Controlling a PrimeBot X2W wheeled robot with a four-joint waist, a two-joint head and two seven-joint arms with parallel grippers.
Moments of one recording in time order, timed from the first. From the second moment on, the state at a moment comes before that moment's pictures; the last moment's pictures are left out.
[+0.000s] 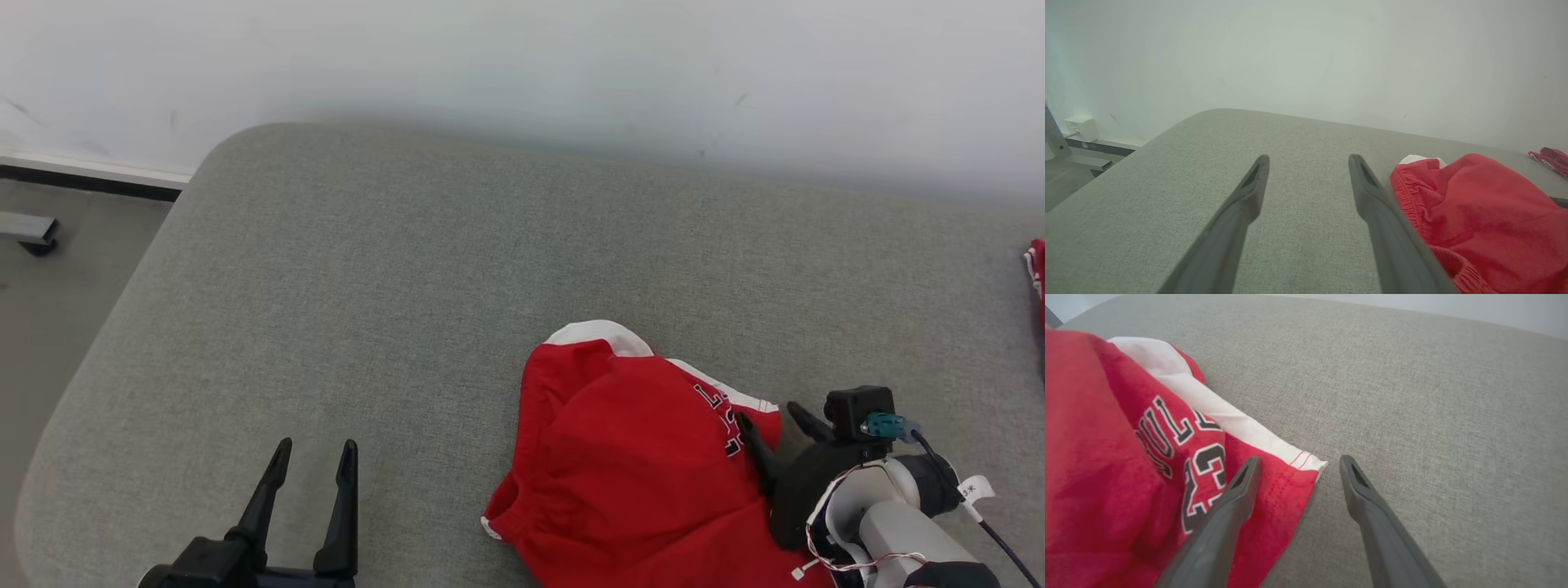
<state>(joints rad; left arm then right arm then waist) -0.03 0.10 -0.11 0.14 -0.26 -0.13 -0.26 -0.50 -0.28 0.45 0.87 0.50 0.13 -0.08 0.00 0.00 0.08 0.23</state>
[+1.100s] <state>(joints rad) -0.12 0.09 -0.17 0.16 -0.28 -0.13 -0.26 -1.09 -0.44 0.48 1.12 0.56 0.13 -0.18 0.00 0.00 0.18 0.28</state>
